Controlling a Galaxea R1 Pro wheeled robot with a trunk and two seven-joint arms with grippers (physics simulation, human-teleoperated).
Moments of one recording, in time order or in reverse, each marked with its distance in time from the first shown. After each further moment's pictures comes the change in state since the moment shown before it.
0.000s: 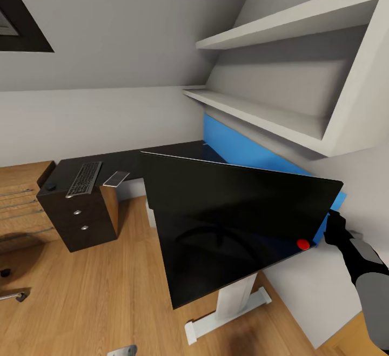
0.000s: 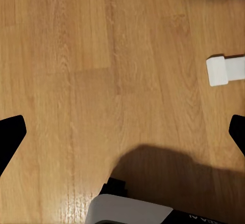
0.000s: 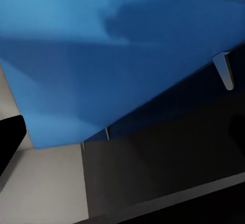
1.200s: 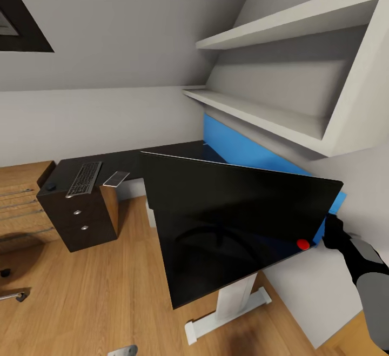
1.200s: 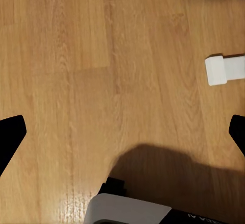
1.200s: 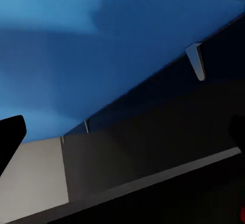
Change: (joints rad) left arm 0.000 -0.002 0.000 0.000 0.001 0.001 -0.001; right arm 0.000 -0.004 0.006 0.000 0.018 0.038 -0.089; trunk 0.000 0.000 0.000
